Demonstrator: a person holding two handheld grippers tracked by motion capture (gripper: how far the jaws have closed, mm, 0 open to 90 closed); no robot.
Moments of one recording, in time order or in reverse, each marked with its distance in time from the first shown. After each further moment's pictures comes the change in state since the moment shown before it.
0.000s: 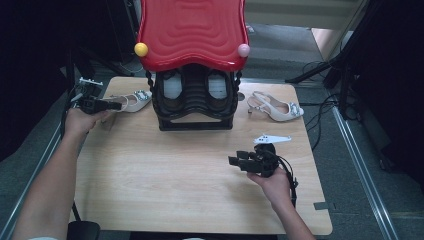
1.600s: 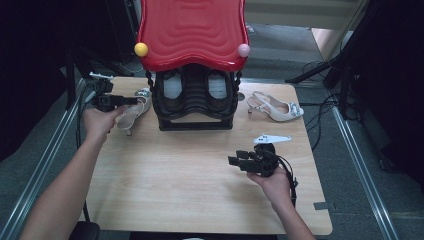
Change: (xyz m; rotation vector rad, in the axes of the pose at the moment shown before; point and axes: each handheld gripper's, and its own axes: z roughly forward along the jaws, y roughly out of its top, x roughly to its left) left arm -0.073 0.020 -0.013 -0.106 -0.005 -0.200; right arm 0.001 0.001 0.000 -0.005 0.003 -0.014
